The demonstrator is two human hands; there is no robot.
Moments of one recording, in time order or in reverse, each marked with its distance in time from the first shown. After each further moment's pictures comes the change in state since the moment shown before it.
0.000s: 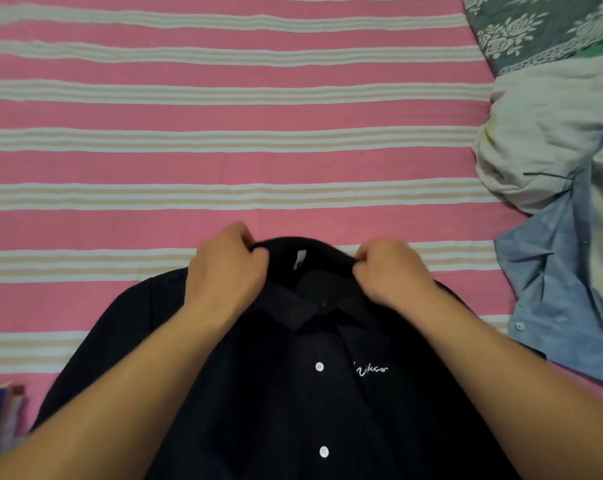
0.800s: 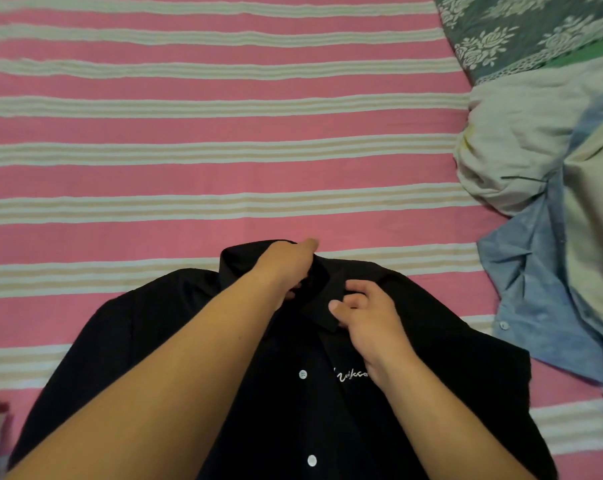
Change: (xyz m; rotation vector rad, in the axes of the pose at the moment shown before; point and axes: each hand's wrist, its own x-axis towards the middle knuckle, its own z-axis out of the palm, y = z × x) left_hand 0.012 0.057 0.052 -0.432 -0.528 -0.360; right_hand -0.050 0.014 0.061 1.146 -0.025 0.311
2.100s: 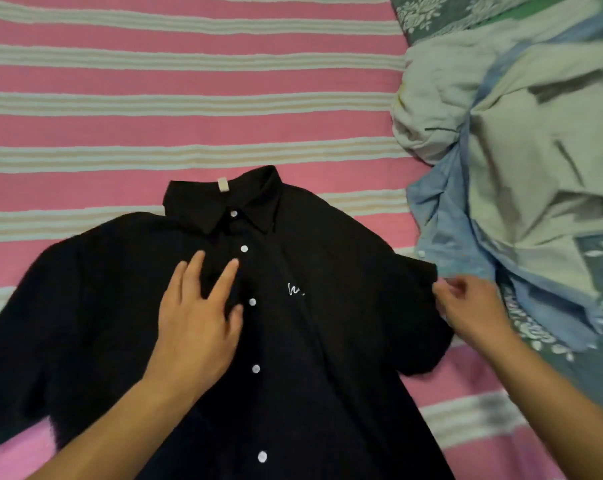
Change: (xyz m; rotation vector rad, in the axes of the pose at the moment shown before) left_hand -0.101 -0.164 0.019 0.858 0.466 0.608; right_hand -0.048 0.055 -0.225 -0.770 0.410 -0.102
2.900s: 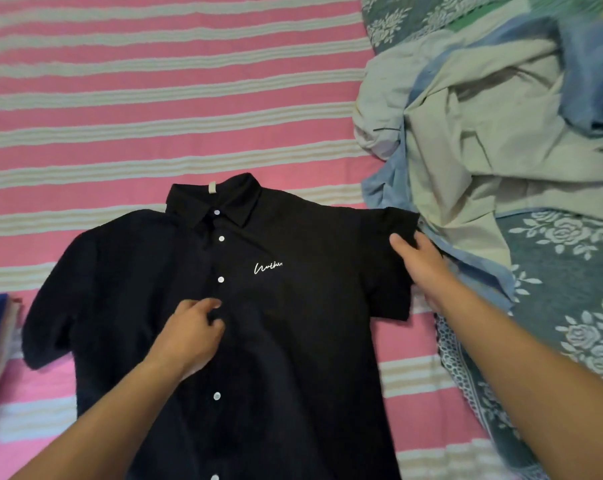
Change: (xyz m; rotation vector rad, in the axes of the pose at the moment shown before) left_hand -0.061 0.071 -0.005 -0.099 -0.353 -0.385; right_hand 0.047 0.039 -0.034 0.581 -0.261 -0.004
